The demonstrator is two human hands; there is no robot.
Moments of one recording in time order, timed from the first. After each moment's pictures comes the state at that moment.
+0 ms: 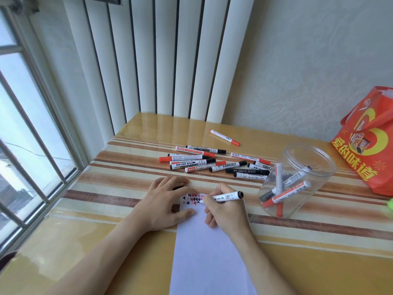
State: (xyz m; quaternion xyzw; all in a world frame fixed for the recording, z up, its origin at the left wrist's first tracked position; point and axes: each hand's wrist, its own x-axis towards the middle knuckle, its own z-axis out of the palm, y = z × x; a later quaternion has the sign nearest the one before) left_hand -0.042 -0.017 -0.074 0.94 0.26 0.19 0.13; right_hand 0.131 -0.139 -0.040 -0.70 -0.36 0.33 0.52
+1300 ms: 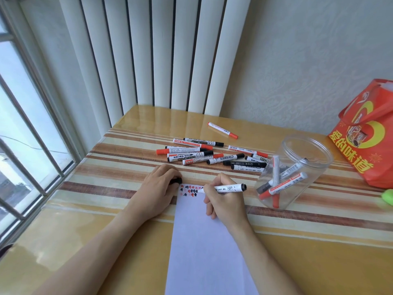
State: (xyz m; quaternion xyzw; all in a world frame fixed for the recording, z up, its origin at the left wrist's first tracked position) left_hand -0.042 -0.010 -0.079 0.90 0.31 0.27 0.16; right_hand 0.134 -0.143 -0.041 -0.66 -0.37 0.33 0.56
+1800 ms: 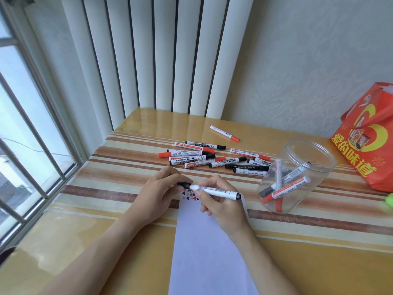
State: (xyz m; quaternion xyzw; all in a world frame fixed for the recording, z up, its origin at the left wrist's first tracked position) left_hand -0.049 -0.020 -0.059 0.88 0.21 0.34 0.24; right_hand 0.128 -0.144 -0.038 -0.59 -0.45 0.35 0.57
